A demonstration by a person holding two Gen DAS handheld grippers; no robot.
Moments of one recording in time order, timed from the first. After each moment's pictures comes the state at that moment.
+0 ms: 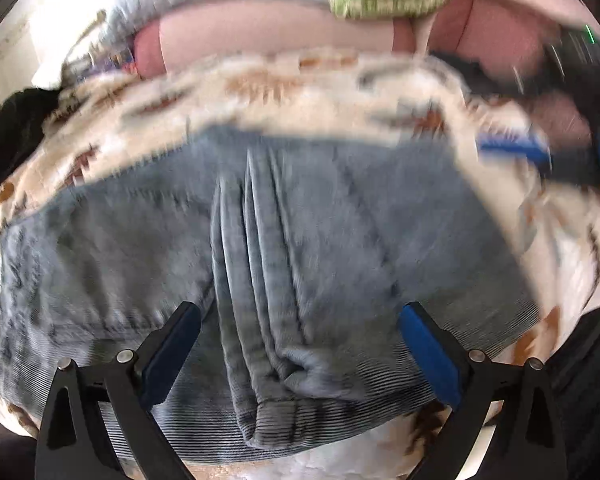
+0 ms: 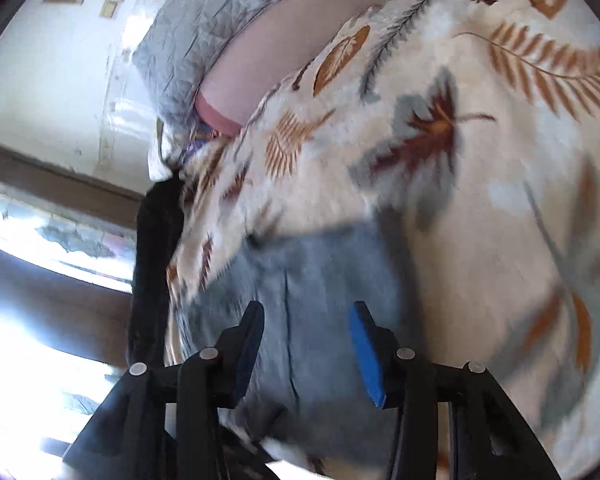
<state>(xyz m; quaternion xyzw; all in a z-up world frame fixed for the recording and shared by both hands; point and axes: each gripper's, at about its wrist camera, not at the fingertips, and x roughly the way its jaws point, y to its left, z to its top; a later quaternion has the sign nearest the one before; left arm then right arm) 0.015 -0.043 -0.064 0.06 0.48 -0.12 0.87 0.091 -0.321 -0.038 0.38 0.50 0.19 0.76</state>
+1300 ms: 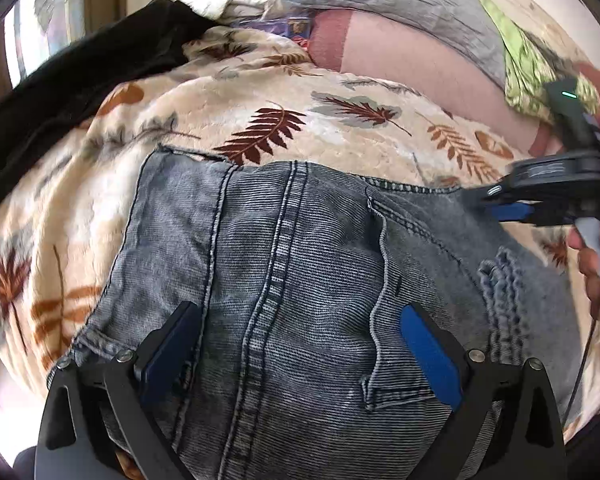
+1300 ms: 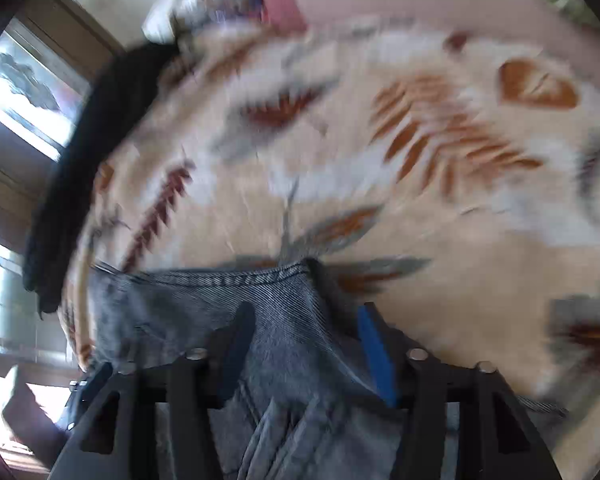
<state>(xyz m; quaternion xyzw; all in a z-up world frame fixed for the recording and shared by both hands) 0.046 0.127 -0.051 -0.09 0.45 0.05 0.89 0.216 -0.084 -0.059 0.04 0.60 0.24 0.76</state>
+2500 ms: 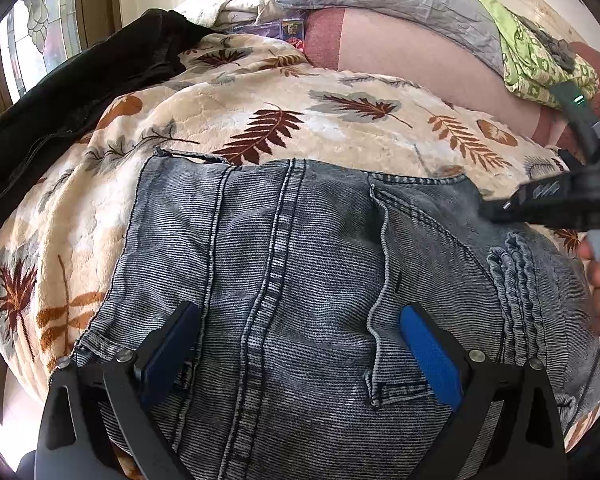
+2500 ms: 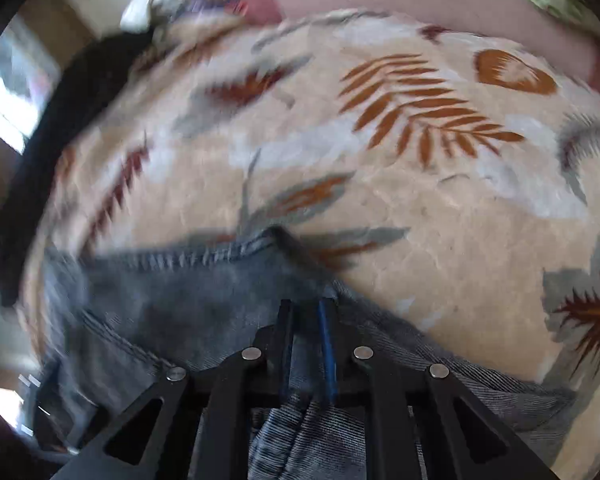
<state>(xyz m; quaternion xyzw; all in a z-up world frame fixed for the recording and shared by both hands) 0.045 0.123 -0.054 -0.06 0.44 0.06 0.89 0.194 -0.109 -0.042 0.05 0.55 0.19 0.81</state>
